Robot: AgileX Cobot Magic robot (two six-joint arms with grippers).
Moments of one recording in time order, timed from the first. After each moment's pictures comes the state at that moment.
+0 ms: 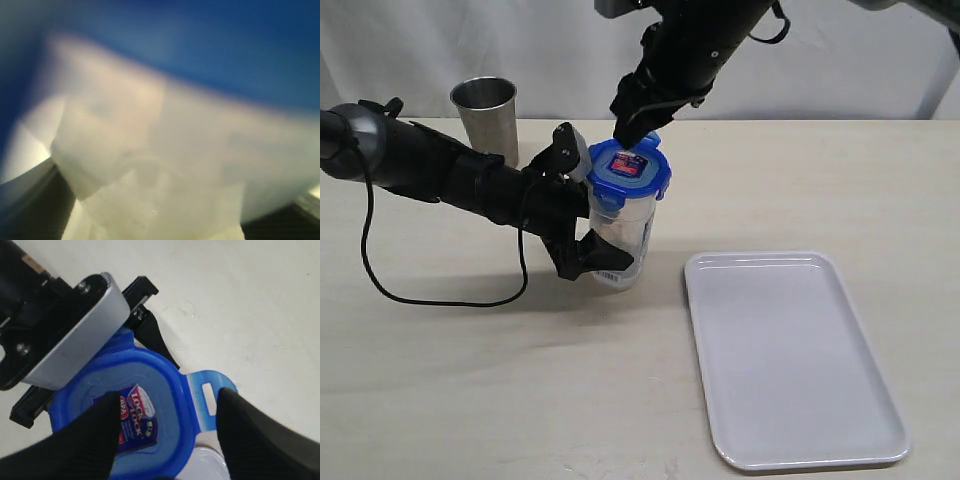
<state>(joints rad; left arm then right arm) -0.17 2.21 -1.30 -1.38 0.81 2.11 0.43 2.10 -2.05 0.28 1.21 -0.51</state>
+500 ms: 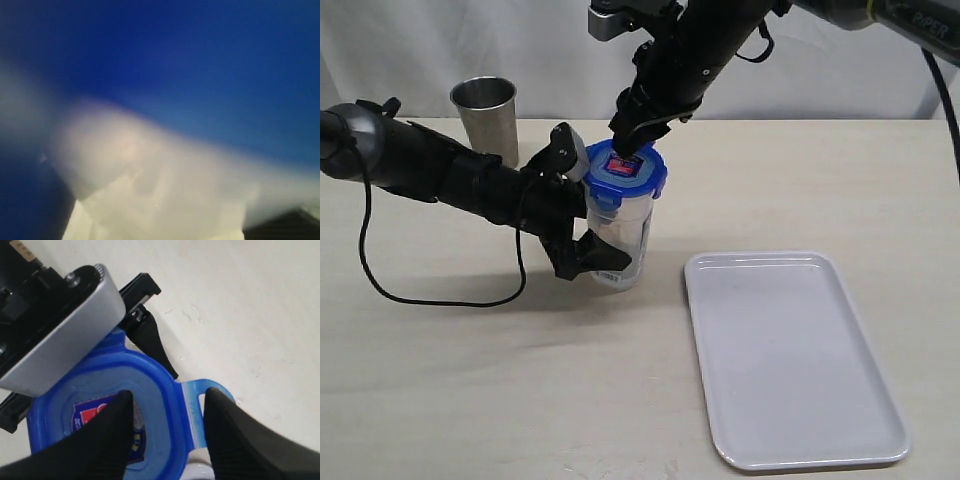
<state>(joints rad) -0.17 2.21 -1.30 -1.38 0.82 2.11 0.43 2.16 -2.06 0.32 1.19 -0.60</state>
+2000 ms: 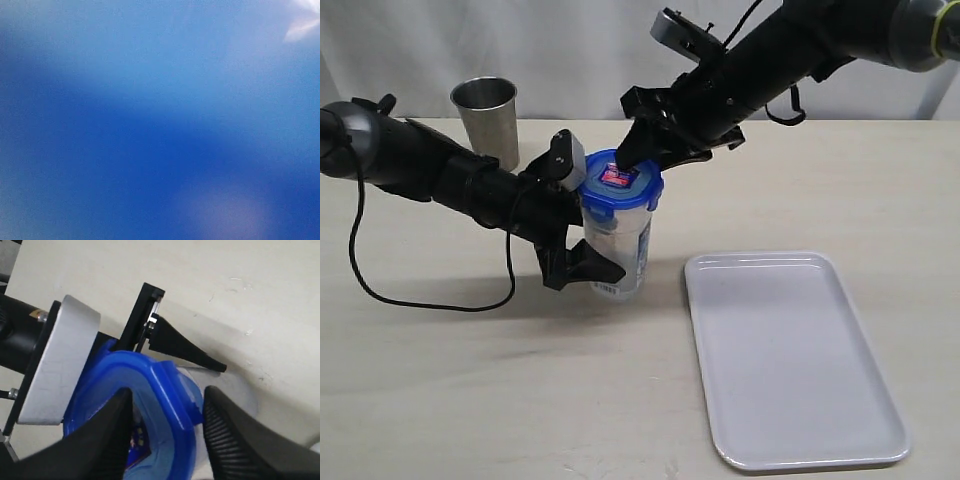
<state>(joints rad) -0.16 2.20 -1.30 -1.30 0.87 2.11 0.32 2.09 -1.70 0.69 1.06 -0.38</state>
